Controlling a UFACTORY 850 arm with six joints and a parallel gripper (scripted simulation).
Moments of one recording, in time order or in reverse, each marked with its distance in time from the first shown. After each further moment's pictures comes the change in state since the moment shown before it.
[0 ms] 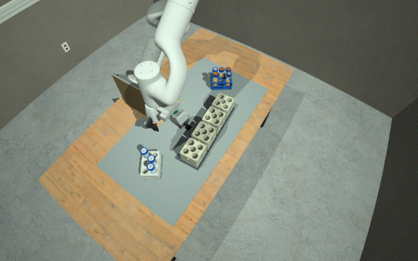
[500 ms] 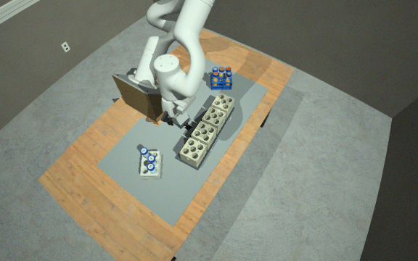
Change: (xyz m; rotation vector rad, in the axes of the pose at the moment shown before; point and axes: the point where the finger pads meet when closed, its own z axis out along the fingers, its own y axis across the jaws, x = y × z) arm 0.034 -0.058 0.000 -0.001 0.005 -0.011
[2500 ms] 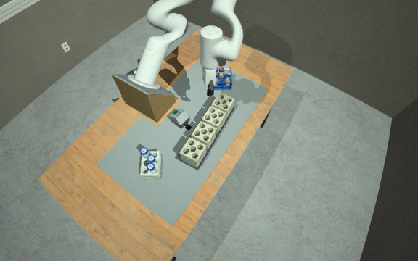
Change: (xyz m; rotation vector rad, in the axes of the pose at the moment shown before) arm 0.028 -0.221 0.000 0.002 -0.013 -0.711
